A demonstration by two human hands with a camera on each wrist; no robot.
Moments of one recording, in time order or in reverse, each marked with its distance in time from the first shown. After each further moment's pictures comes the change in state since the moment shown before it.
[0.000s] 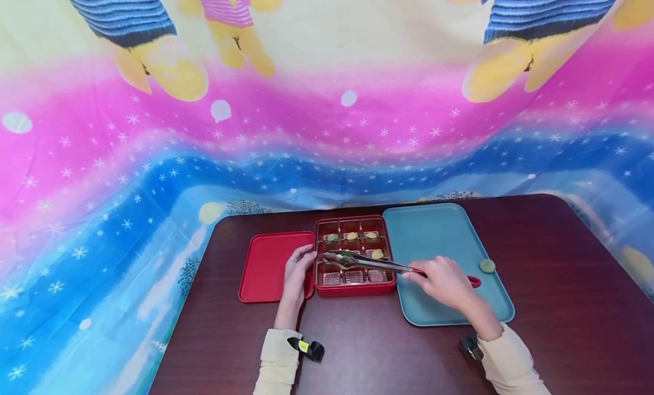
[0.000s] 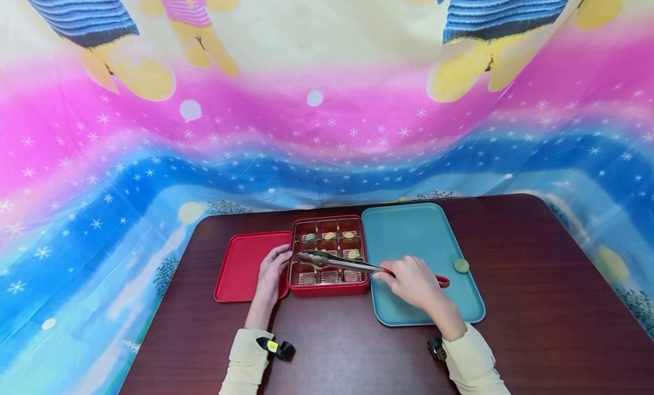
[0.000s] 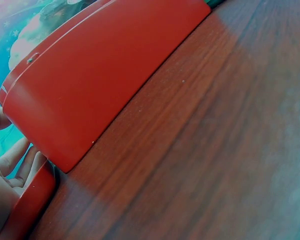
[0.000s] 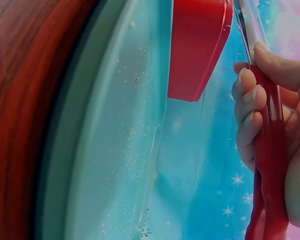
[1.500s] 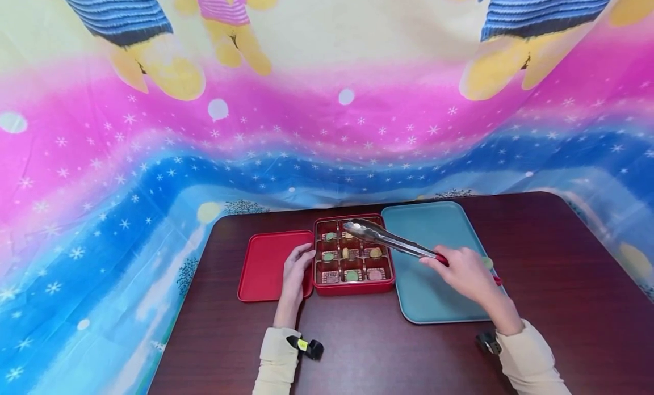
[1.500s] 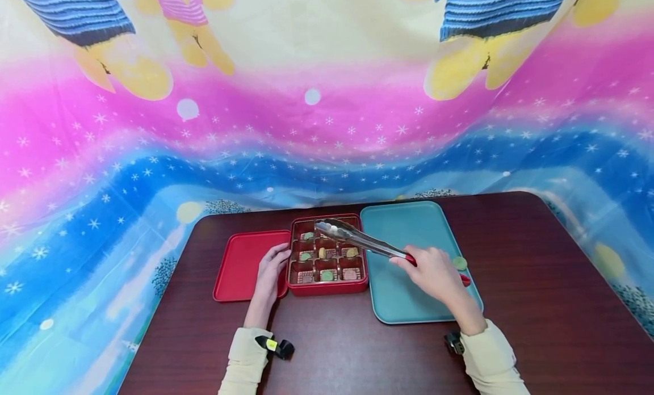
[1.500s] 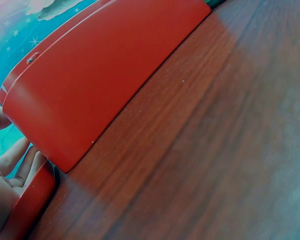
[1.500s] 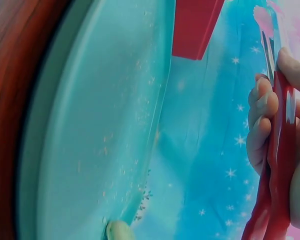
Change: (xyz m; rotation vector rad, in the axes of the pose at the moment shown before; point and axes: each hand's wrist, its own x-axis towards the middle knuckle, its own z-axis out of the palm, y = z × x) left_hand 0.000 -0.002 0.000 -0.013 0.011 0.021; right_hand -0.013 0.028 -0.022 -0.073 0.155 0.070
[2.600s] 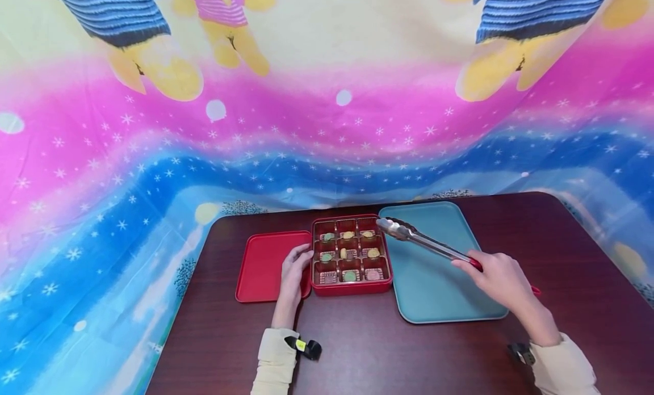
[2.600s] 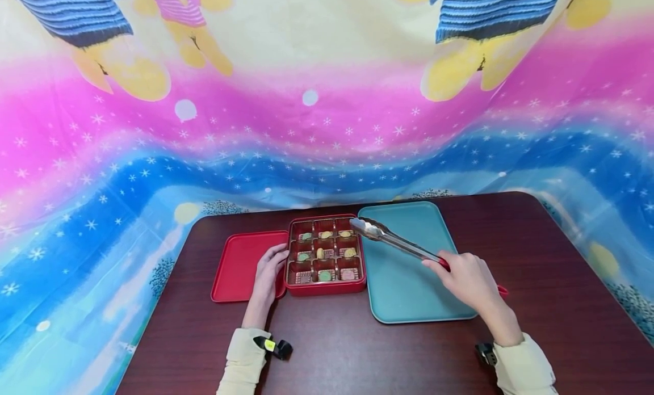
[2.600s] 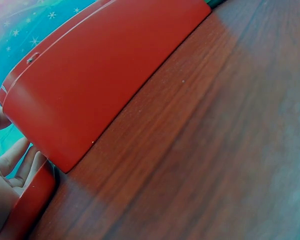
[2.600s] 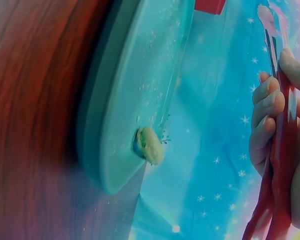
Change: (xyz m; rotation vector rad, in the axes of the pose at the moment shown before) left_hand -0.001 0.000 0.000 0.003 0.006 0.000; right_hand -0.036 0.043 -0.026 -0.068 0.084 0.013
